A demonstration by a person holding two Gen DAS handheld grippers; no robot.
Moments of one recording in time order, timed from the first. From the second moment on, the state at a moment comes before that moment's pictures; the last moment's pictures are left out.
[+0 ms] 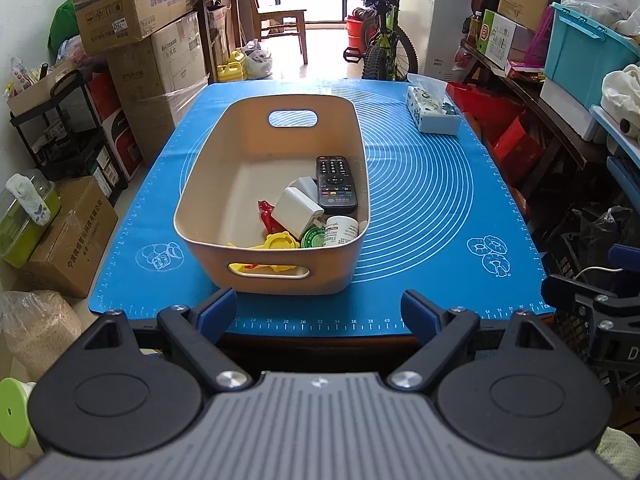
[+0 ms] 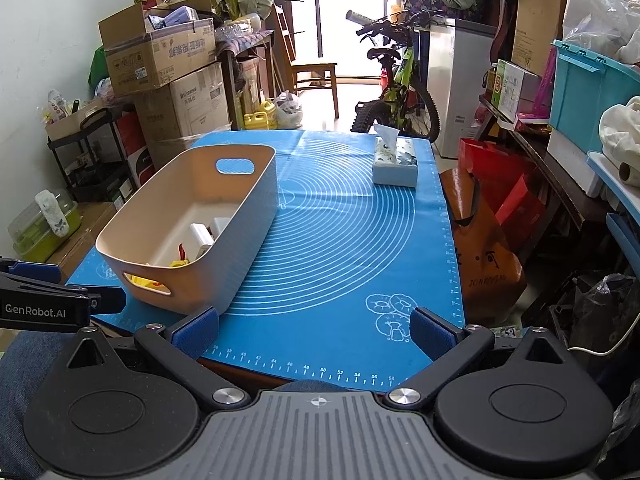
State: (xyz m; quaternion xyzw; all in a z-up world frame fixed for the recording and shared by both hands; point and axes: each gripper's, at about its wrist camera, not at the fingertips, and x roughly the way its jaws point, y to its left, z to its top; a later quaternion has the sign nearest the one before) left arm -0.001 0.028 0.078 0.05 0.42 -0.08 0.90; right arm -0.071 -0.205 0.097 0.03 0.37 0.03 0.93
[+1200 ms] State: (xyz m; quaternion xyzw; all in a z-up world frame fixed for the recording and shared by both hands) left arm 0.001 0.031 0.079 0.05 0.42 -0.08 0.90; right arm -0.070 -0.203 0.093 0.03 0.37 0.03 0.93
